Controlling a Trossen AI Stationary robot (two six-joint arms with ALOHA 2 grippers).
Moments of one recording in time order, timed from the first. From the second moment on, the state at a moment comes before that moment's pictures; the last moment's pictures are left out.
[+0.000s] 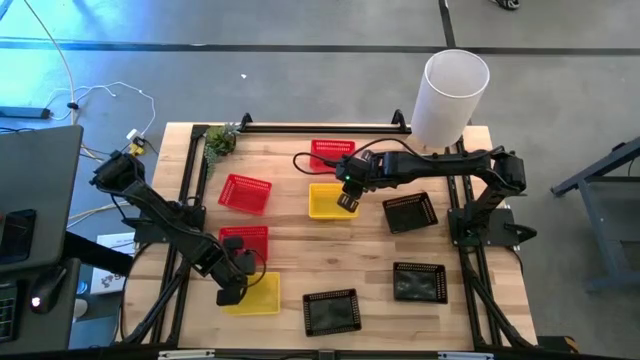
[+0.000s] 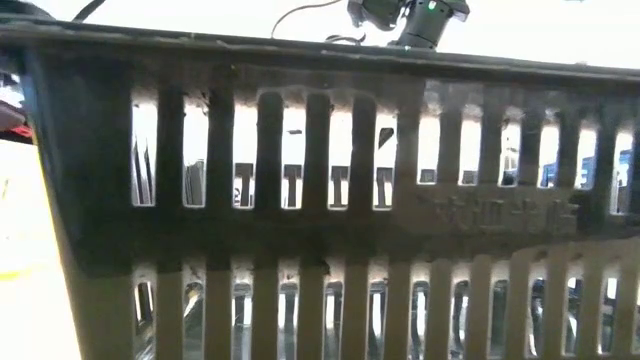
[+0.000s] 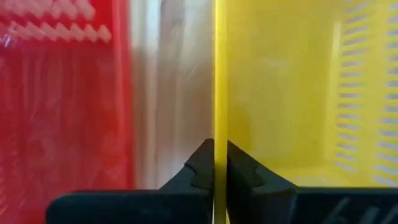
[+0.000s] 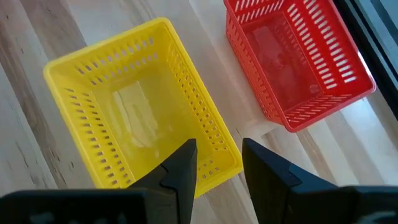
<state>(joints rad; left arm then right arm) -0.59 1.40 0.71 -0.58 -0.09 -0.76 -0.13 1.69 1.33 -0.74 0.25 0.24</state>
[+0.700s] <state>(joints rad) -0.30 1.21 0.71 -0.35 -0.09 -0.46 -0.09 1.54 1.33 -0.76 0.33 0.22</state>
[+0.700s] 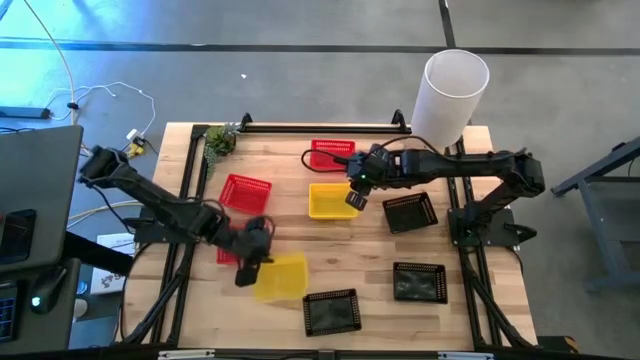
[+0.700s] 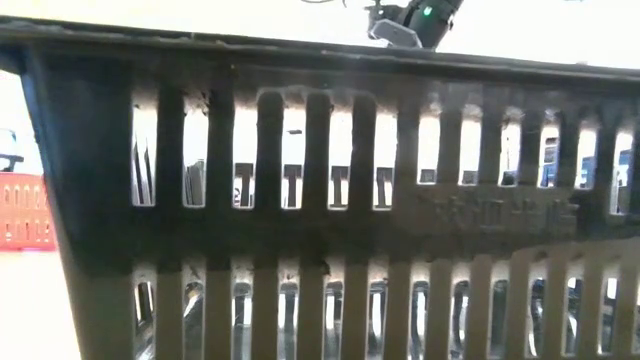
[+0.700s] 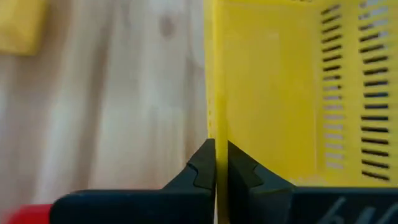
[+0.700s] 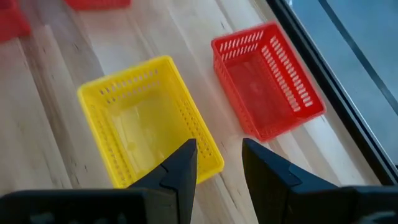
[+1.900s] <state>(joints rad) 0.33 1.21 0.97 -0.25 -0.04 0.21 -0.09 1.52 1.33 -0.64 0.96 0.17</state>
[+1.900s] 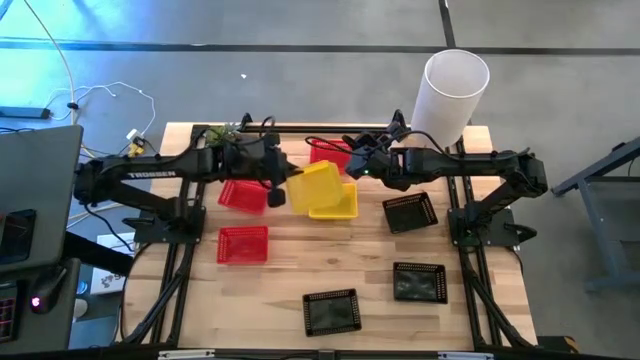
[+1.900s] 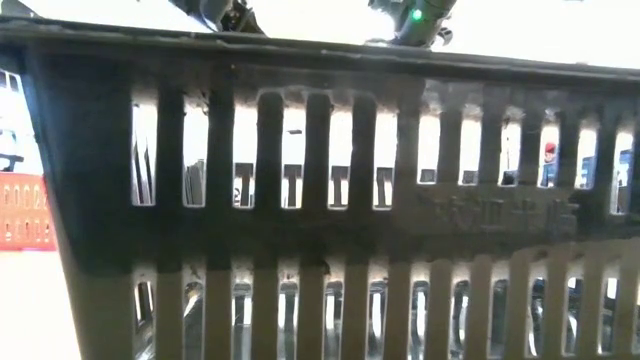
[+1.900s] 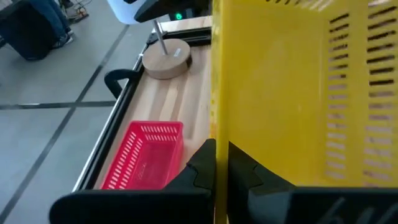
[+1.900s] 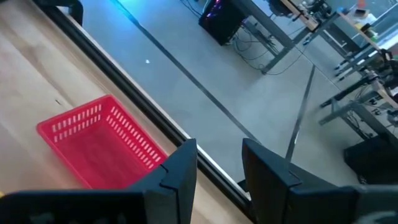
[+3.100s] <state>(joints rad) 0.42 1.73 1.32 -0.51 0.10 0.34 -0.23 1.49 1.33 -0.81 0.81 0.30</state>
